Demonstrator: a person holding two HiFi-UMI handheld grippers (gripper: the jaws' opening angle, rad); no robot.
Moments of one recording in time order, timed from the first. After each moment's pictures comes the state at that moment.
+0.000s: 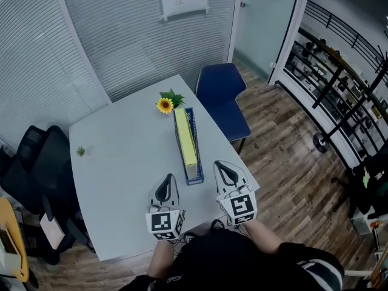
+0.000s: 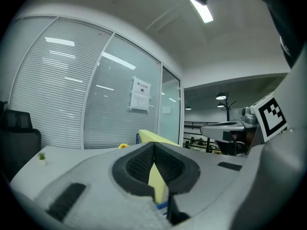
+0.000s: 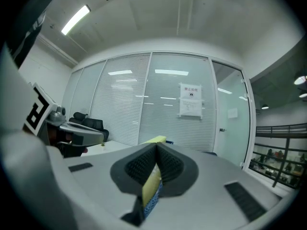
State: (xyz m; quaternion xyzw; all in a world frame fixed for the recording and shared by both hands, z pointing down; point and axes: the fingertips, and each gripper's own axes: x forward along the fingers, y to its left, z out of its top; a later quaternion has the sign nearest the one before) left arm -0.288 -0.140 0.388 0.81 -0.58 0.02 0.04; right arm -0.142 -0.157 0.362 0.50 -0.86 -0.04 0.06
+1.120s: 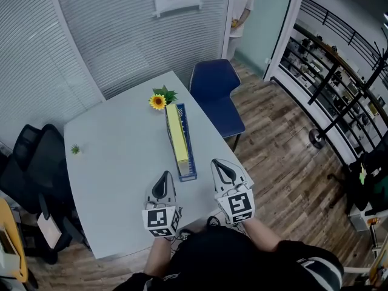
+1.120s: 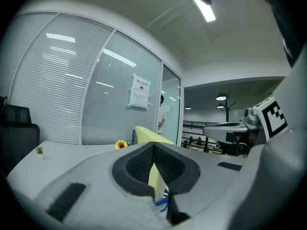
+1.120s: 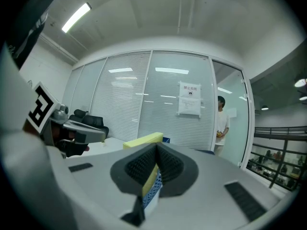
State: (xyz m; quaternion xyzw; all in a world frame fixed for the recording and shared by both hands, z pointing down) left arm -0.271 -0.137 0.397 0.81 -0.58 0.02 0.06; right arm -0.121 -0.149 0.369 0.50 -0.86 -0.04 0.07
